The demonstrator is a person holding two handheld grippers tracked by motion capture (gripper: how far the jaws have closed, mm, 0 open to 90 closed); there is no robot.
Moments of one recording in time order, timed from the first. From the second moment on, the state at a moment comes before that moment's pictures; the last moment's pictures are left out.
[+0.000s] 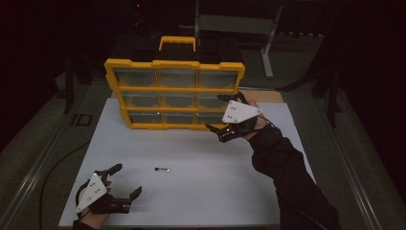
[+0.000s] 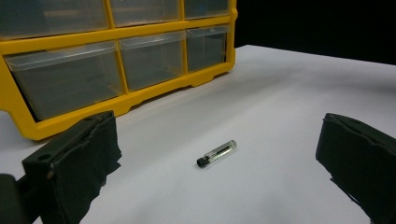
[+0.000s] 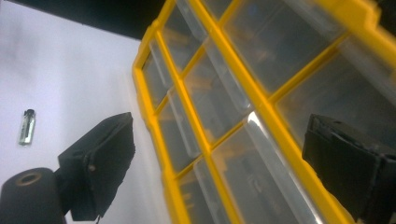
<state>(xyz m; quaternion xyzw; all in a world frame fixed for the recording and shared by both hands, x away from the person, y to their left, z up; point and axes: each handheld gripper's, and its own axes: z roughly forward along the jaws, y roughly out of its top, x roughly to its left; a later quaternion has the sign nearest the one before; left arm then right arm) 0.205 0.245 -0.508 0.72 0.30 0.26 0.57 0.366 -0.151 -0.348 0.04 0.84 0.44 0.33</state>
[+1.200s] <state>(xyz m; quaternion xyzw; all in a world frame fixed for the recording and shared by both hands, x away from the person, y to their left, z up) 0.202 0.248 -0.507 0.71 0.30 0.26 0.58 0.418 -0.104 -0.362 -0.04 0.85 0.35 0.39</state>
